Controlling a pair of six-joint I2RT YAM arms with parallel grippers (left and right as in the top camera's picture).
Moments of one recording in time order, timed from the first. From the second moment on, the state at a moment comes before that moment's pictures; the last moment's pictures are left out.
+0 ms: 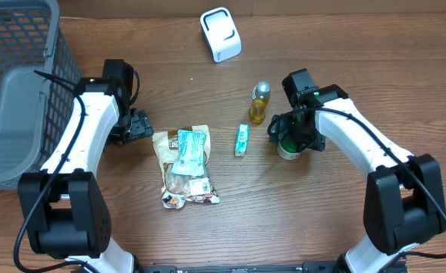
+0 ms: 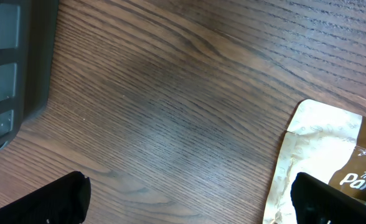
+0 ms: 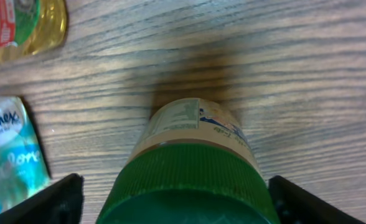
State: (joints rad) left arm -0.02 1.80 1.36 -1.11 -0.22 -0.44; right arm 0.31 1.82 1.28 -0.94 -0.02 0.49
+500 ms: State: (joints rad) left arm -0.02 1.80 1.36 -1.11 -0.22 -0.44; right arm 0.31 1.82 1.47 -1.14 0.03 0.49
